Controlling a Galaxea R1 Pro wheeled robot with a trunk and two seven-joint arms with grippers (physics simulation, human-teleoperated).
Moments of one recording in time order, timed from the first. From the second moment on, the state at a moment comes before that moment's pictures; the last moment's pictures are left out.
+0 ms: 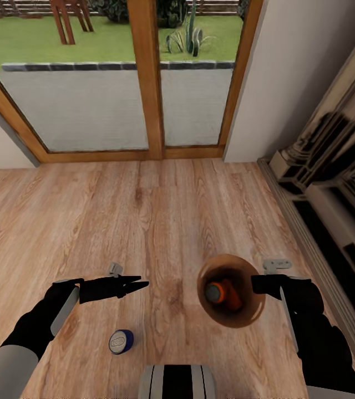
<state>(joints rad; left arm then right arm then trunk) -0.61 0.22 -0.13 -0.96 0.34 0.56 -1.10 -0.44 0.01 -0.14 -1.57 0.32 1.04 0.31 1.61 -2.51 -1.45</state>
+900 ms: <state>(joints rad) -0.61 0.22 -0.13 -0.96 0.34 0.54 -1.10 -0.44 0.01 -0.14 -1.57 0.30 1.05 0.31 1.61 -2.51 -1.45</state>
